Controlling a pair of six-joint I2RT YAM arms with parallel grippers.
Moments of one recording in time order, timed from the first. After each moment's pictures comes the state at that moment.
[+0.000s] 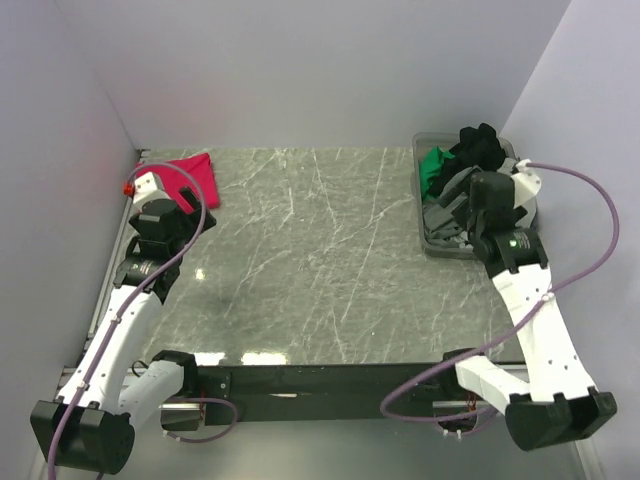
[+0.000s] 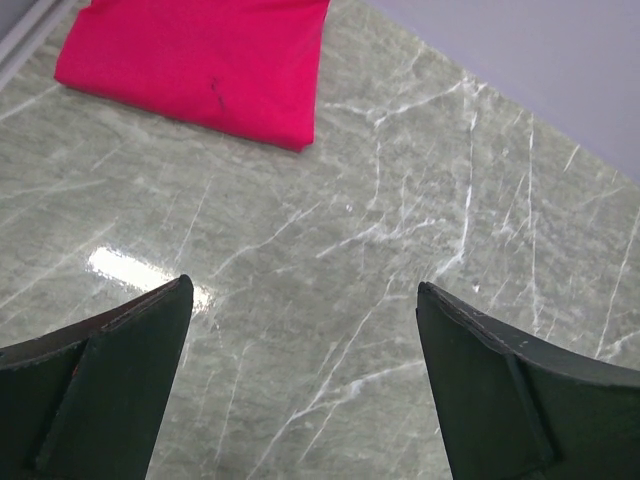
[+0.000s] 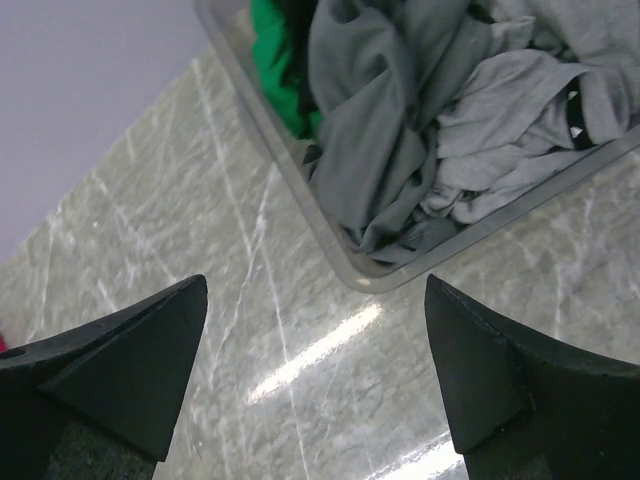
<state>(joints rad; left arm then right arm) -0.15 0.91 0.85 -0.34 -0.33 -0.55 0.20 1.00 1.18 -0.74 0.46 0.73</state>
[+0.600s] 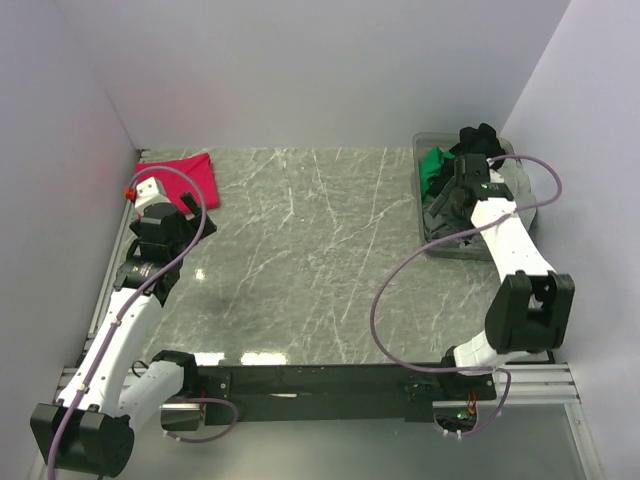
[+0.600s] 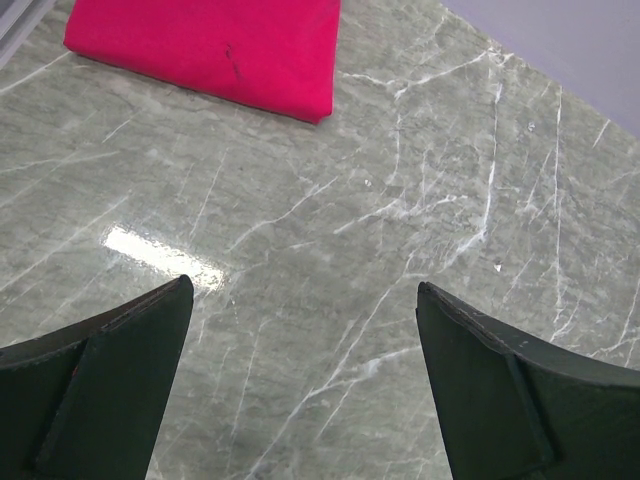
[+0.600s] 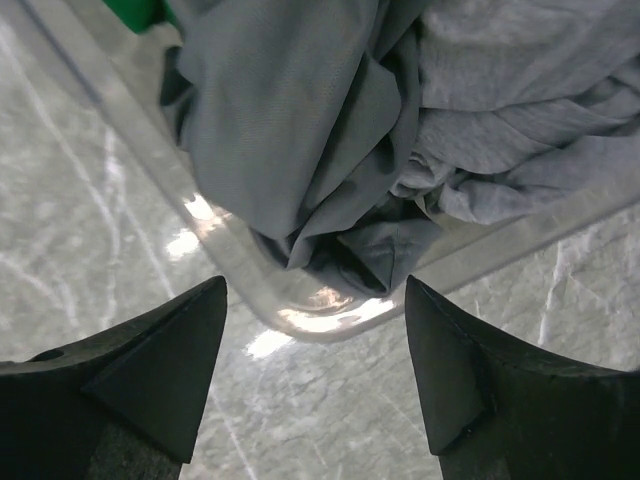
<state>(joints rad) -0.15 0.90 0.82 -0.39 -0.33 -0.55 -0.01 1.49 1.28 -0.79 0.23 0.65</state>
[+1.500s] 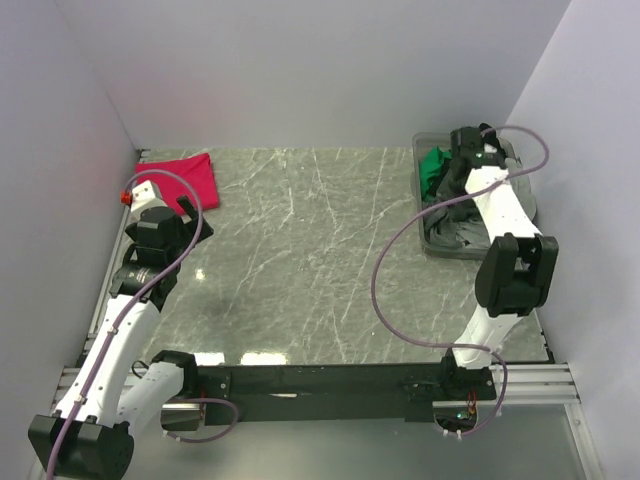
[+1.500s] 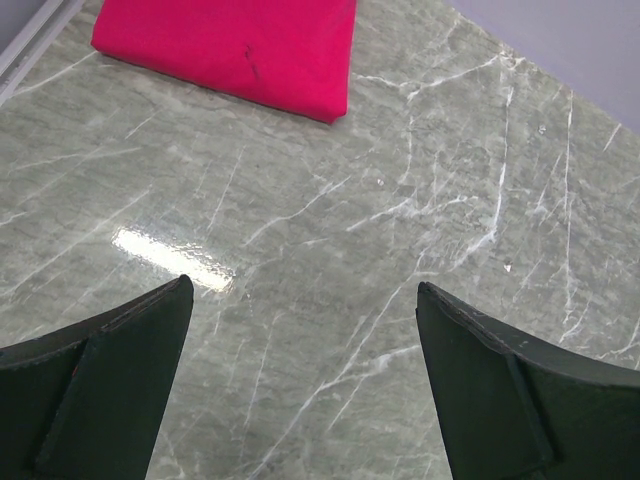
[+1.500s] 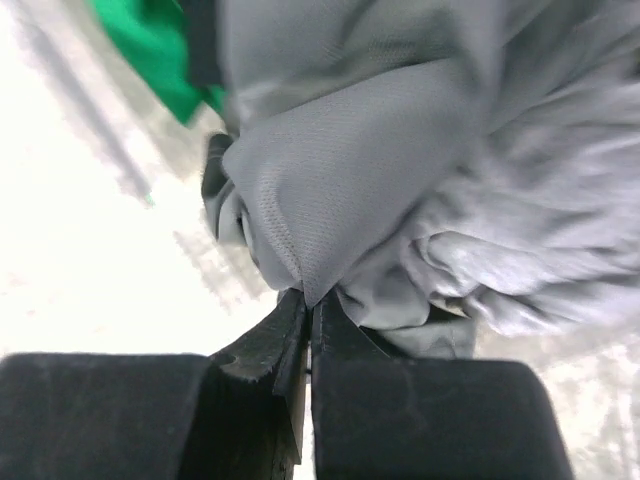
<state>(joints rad) -0.15 0.85 0.82 -0.43 -0.35 -0.54 -0.02 1.78 1.56 -0.84 0.24 0.53</state>
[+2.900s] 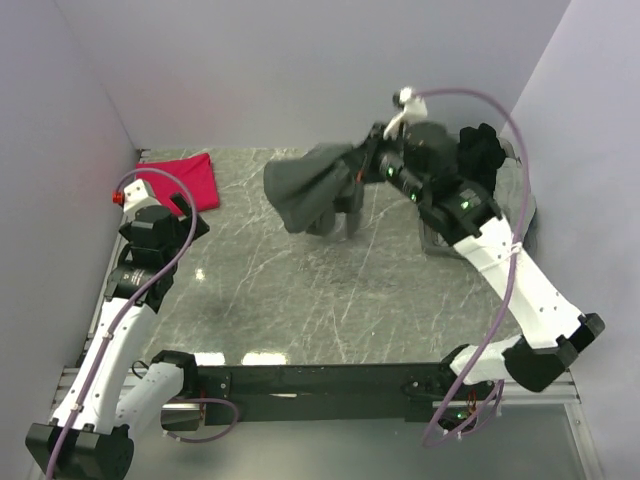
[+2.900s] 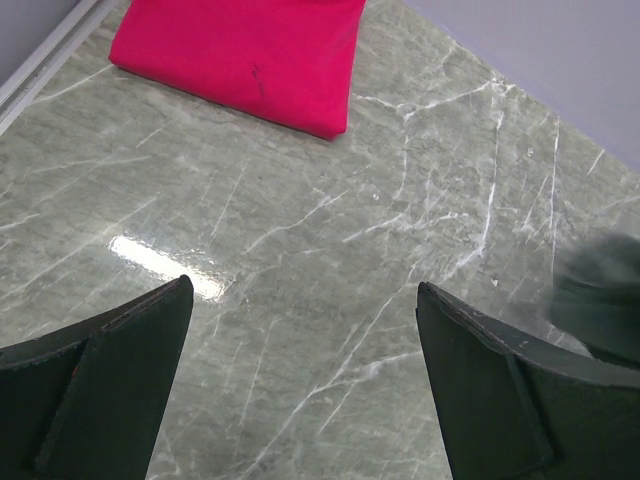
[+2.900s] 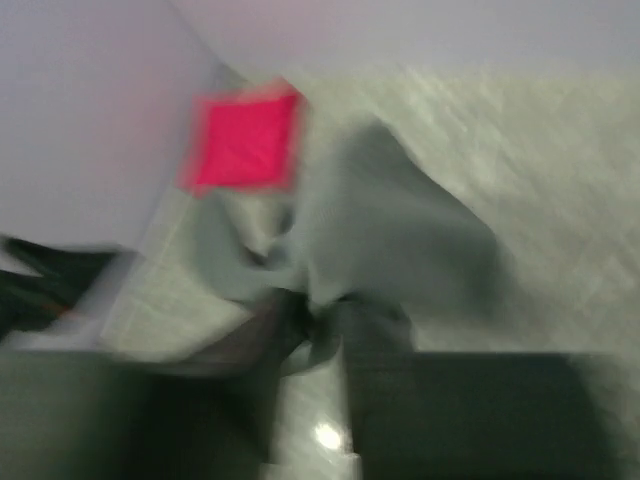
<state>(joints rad) -0.15 0.83 0.86 -0.47 -0.38 -0.57 0.63 1.35 1.70 -0.51 0.08 0.46</state>
